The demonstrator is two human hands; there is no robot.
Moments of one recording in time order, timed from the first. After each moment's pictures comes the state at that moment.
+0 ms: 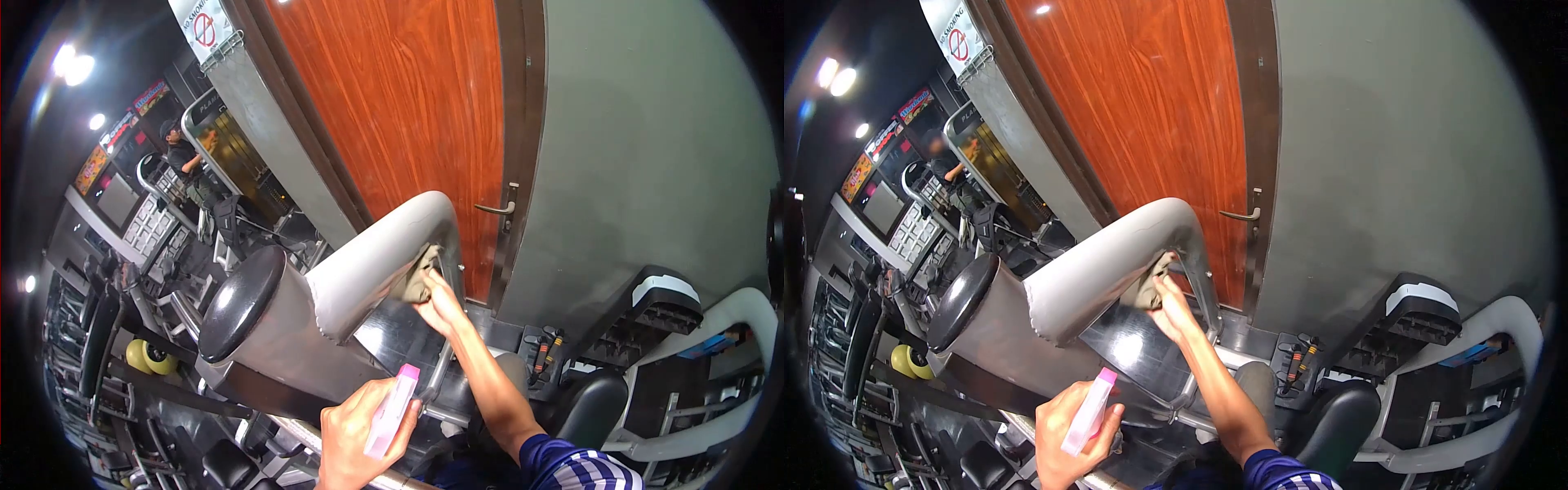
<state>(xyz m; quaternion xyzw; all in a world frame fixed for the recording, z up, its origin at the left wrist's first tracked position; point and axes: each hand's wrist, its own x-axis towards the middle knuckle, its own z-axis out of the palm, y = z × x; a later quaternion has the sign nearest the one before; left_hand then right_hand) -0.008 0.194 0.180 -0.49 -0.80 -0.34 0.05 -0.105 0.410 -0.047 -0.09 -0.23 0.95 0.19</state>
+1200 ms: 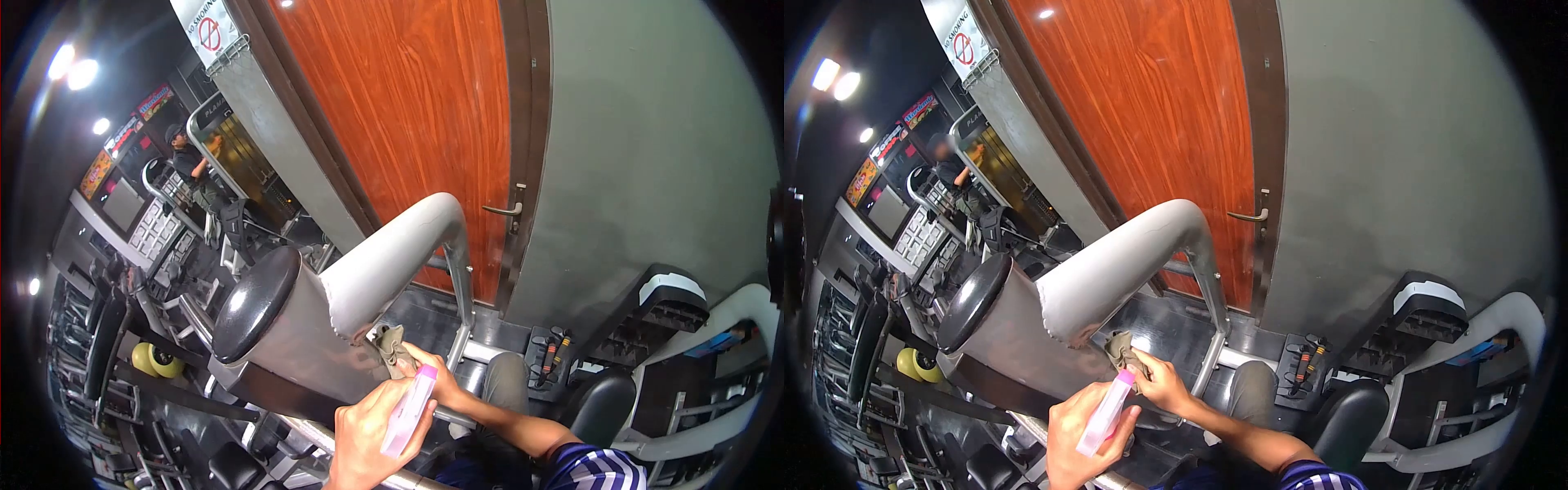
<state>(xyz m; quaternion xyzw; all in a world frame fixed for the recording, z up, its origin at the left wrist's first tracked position) -0.008 0.193 0.182 -0.47 -0.80 -0.38 -0.01 -0.012 0.309 -0.015 -0.17 -0.70 0.69 0.10</state>
